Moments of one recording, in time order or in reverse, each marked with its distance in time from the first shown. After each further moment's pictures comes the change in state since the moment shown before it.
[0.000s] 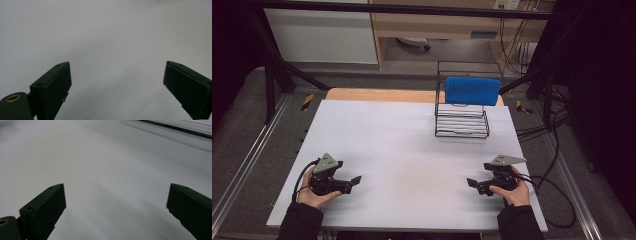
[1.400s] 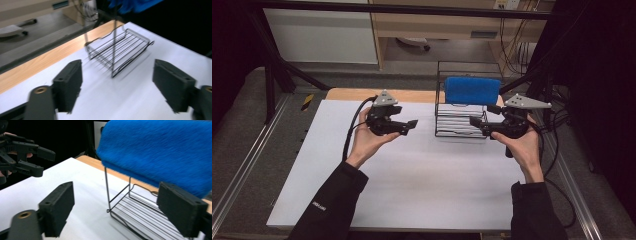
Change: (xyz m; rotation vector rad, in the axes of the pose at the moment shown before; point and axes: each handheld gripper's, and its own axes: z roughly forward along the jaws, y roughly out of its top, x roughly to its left) left arm -0.069 0.209 0.048 -0.135 -0.114 0.113; right arm 0.007 0.165 -0.059 -0.315 -0.050 -0.072
